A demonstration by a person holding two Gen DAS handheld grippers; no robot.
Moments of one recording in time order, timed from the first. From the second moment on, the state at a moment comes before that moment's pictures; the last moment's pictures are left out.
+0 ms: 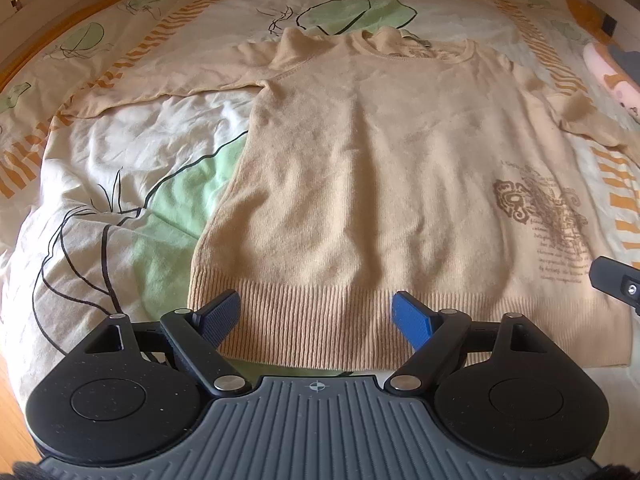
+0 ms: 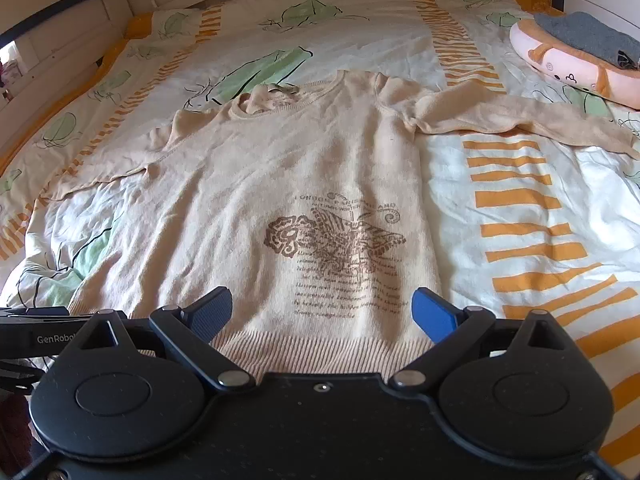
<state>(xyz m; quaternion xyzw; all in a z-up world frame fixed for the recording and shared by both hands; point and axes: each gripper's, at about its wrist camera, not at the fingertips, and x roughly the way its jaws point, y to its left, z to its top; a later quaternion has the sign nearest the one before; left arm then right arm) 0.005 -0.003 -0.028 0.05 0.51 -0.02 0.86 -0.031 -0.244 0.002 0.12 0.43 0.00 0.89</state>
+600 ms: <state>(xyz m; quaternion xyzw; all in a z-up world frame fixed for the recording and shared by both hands) 0.004 -0.007 -0.033 0.05 0.51 -0.02 0.86 -0.028 -0.248 -0.003 0.12 0.44 0.00 0.89</state>
